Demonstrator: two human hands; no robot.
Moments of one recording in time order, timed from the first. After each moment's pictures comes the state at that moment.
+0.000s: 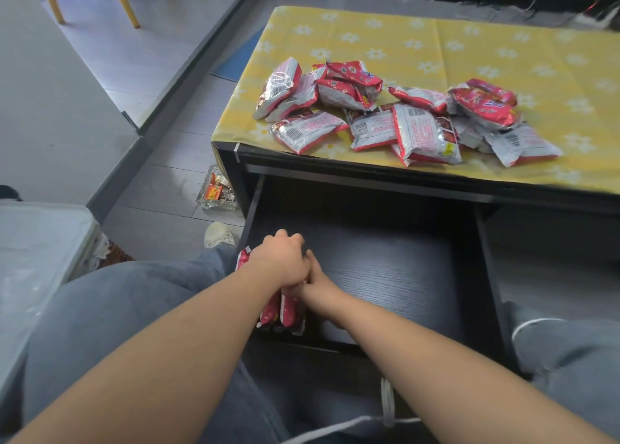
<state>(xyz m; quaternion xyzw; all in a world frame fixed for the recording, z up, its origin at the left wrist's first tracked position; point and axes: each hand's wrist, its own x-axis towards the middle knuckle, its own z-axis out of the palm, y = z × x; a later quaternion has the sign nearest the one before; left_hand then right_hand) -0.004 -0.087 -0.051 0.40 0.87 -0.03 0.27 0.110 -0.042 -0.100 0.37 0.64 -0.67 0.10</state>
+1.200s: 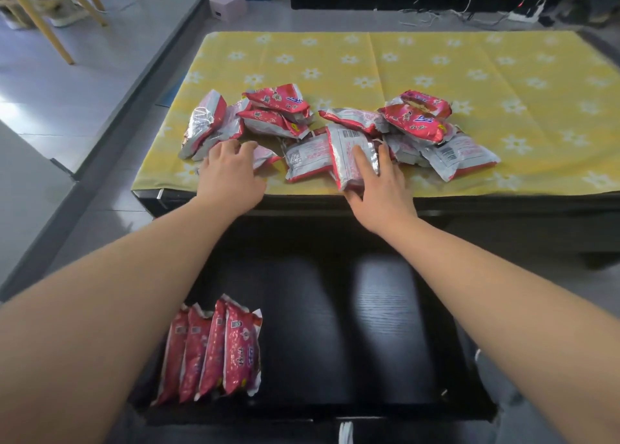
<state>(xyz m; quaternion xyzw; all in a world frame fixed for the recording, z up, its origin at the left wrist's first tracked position) -0.071 0.066 0.037 0.44 0.89 0.10 0.02 0.149 0.211 -0.005 0.45 0.89 -0.12 -0.07</state>
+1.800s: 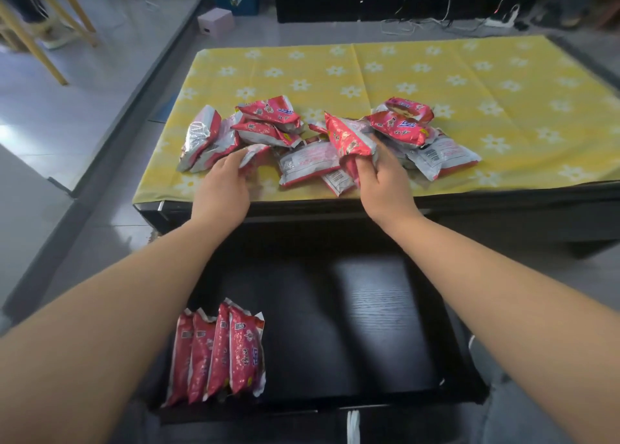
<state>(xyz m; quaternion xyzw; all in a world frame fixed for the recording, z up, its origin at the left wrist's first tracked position) -0.068 0.047 0.034 0.45 0.85 0.28 0.02 0.161 0.192 0.036 0.39 0.78 -0.35 -0.33</state>
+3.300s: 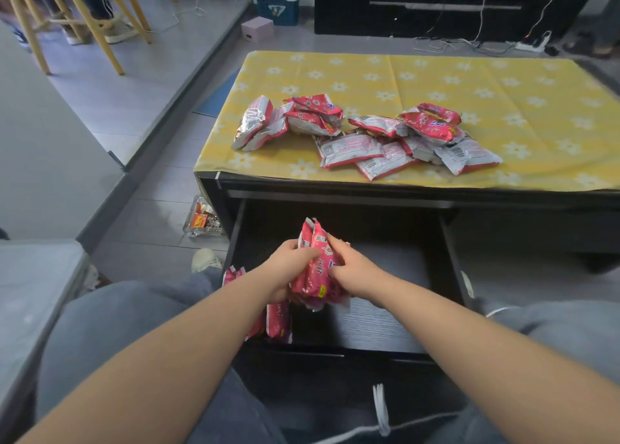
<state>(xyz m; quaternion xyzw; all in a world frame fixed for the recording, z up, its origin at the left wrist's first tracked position) 0.038 -0.069 -0.019 0.12 0.71 0.43 0.55 0.174 0.029 -0.024 0.34 0.75 -0.56 0.03</state>
